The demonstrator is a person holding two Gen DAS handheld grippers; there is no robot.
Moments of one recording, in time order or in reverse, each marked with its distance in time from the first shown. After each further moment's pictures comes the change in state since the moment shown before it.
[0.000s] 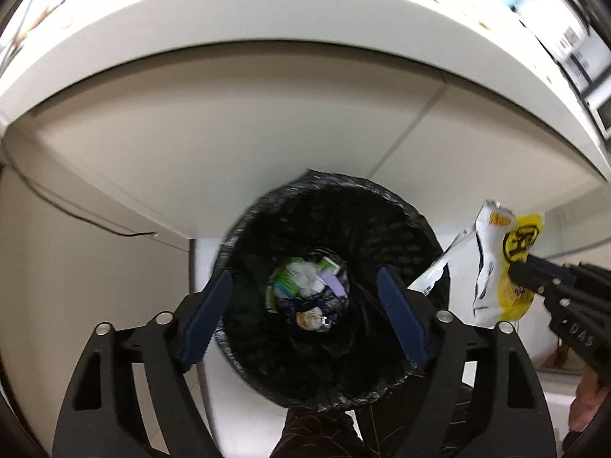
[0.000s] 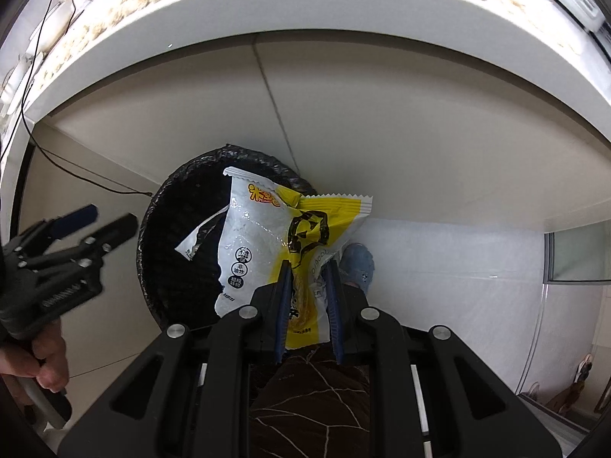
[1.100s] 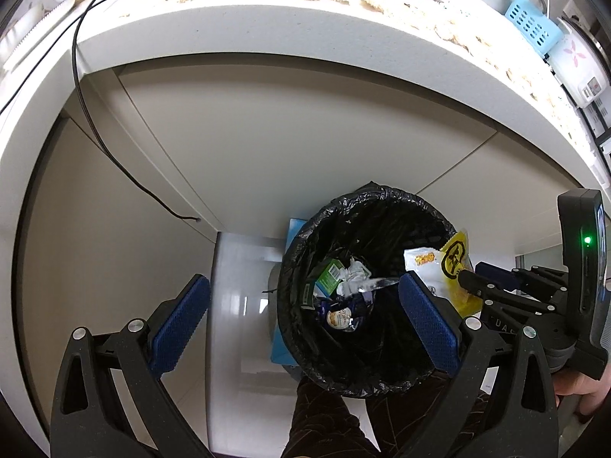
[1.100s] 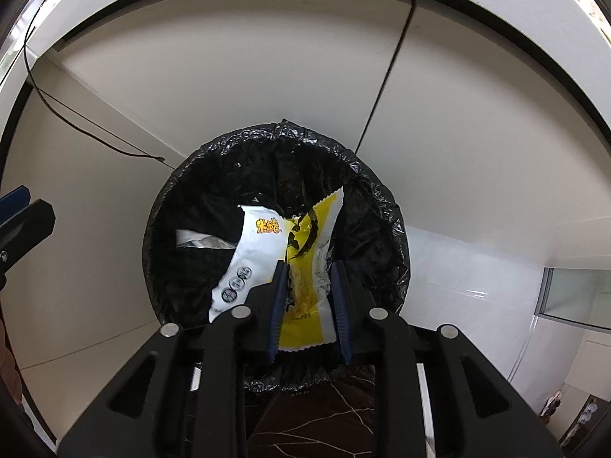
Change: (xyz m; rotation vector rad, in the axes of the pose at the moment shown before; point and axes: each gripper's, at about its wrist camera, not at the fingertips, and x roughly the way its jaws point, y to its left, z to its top) left arm -0.025 0.064 -0.012 -0.113 -0.035 0.036; right arm 0.059 0.071 0.012 -0.159 0.059 -0.028
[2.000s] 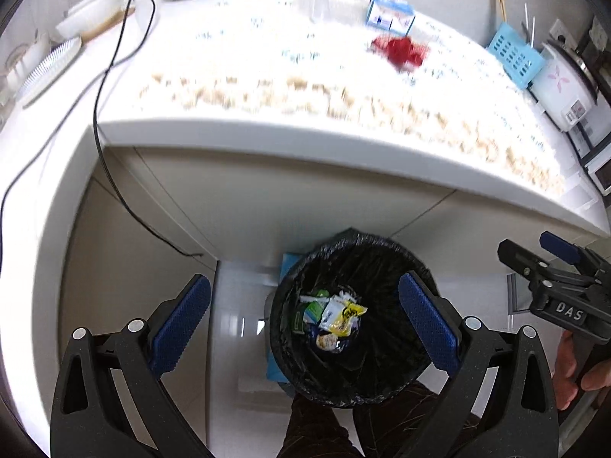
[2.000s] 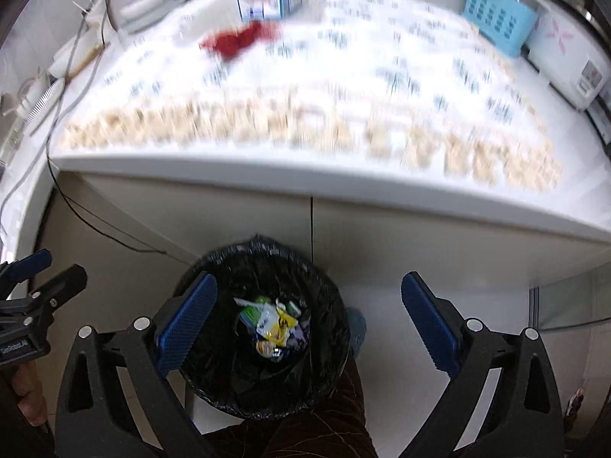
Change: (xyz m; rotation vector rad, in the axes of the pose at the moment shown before) left arm -0.071 -0.012 0.038 0.003 -0.095 -0.016; right arm -0.130 -0.032 0.026 0.104 -0.297 -0.042
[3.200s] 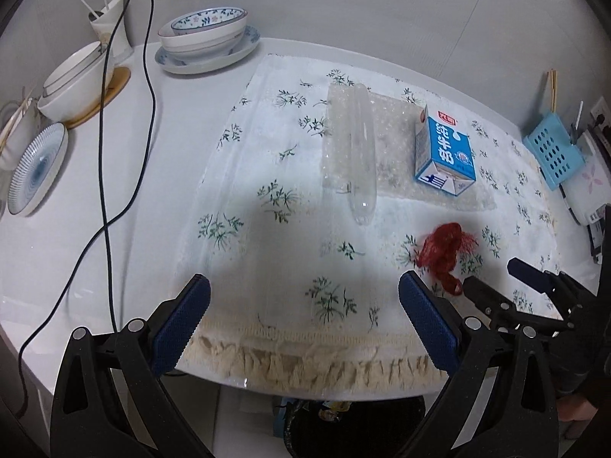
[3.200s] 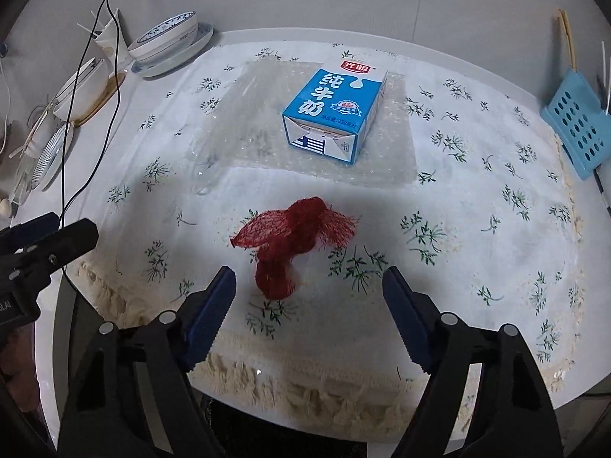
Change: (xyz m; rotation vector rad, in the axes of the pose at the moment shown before) left arm 0.007 0.024 0.221 -0.064 -0.046 0.054; right arm 0.041 0.049 0.209 -0.108 0.018 0.093
